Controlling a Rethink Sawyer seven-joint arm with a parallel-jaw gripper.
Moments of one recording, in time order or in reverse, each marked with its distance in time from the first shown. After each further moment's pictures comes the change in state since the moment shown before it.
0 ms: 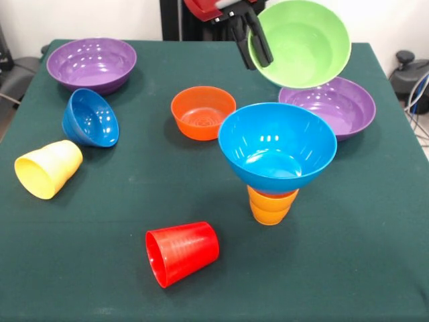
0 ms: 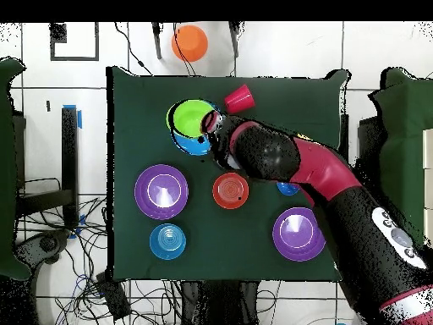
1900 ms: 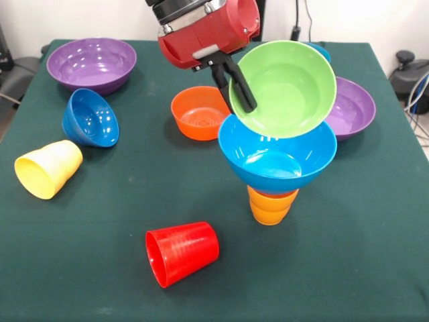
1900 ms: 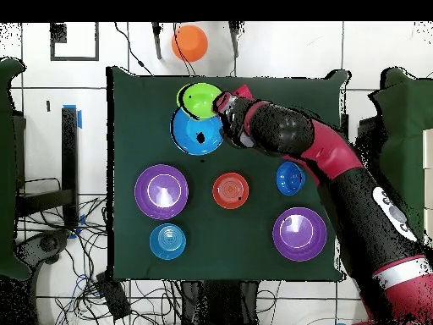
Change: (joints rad) arm 0.003 0.169 0.002 -0.184 -0.007 0.081 0.000
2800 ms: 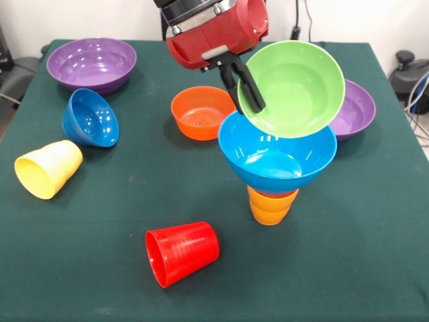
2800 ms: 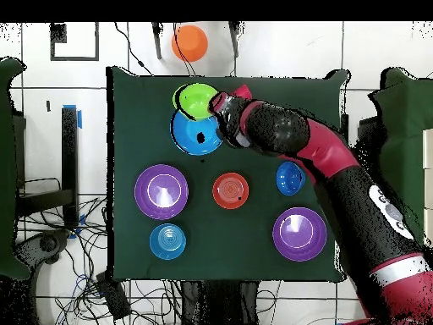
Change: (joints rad) arm 0.012 0.000 0.000 0.000 0.000 0.000 0.000
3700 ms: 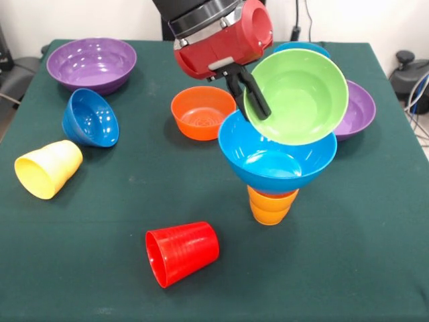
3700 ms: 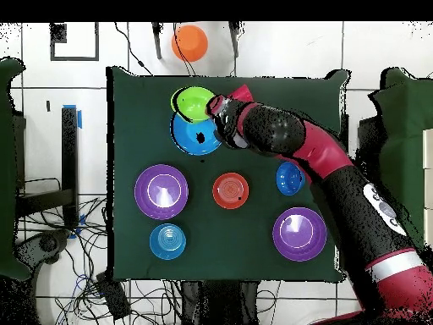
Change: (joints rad) arm 0.002 0.037 0.000 -0.005 0.000 0.000 0.000
